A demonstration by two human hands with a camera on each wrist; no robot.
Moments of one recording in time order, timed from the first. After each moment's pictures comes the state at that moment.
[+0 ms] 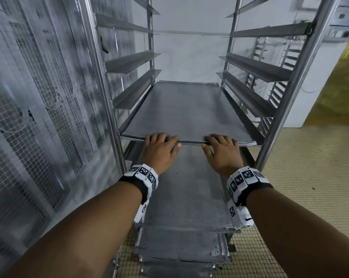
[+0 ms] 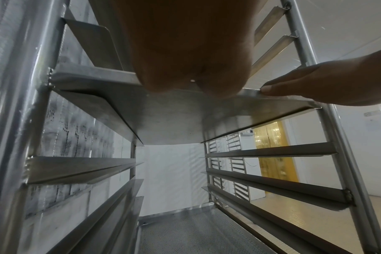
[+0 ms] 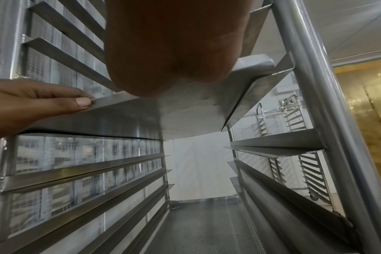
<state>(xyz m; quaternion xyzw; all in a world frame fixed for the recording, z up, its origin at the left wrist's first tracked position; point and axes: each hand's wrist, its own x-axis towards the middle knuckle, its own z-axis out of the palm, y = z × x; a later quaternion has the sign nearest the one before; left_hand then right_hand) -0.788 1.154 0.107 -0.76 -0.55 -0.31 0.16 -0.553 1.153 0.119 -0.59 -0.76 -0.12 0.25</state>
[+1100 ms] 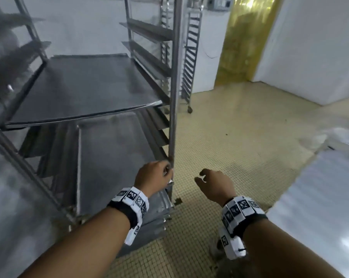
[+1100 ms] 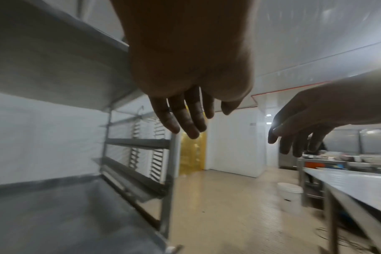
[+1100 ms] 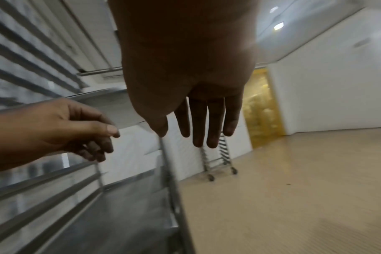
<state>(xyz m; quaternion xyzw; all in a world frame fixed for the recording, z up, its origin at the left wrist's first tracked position) -0.602 1.024 0.035 -0.87 -0.42 -0.20 -0.15 -0.404 0.916 0.034 -0.83 -0.54 0.12 0.10</state>
